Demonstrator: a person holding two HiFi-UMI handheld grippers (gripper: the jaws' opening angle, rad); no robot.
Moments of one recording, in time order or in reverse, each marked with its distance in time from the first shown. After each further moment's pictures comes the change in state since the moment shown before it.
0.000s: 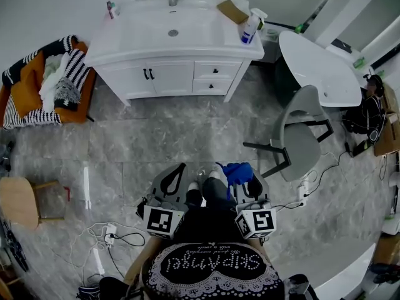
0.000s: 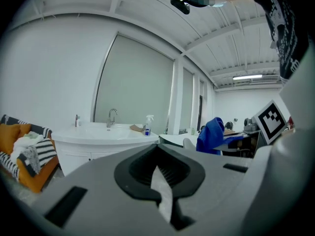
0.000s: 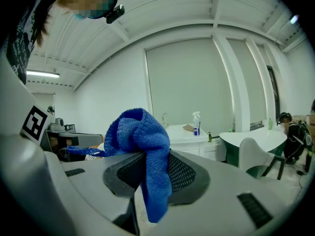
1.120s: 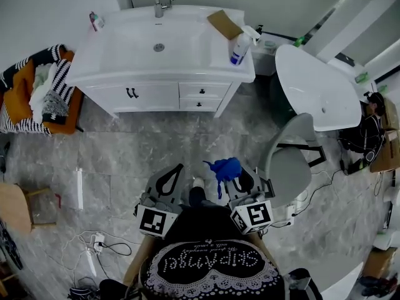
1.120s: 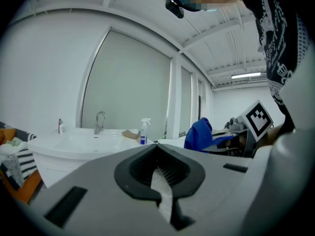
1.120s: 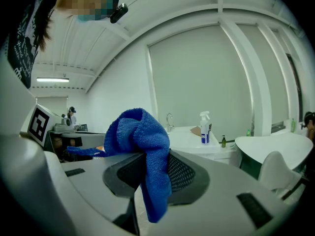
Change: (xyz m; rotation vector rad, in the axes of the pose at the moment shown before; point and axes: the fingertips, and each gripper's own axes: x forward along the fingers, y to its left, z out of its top) left arm 0.173 0.003 0.045 0.022 -0.057 -0.028; right arm 0.138 -0.109 0.052 -0.030 0.016 0.178
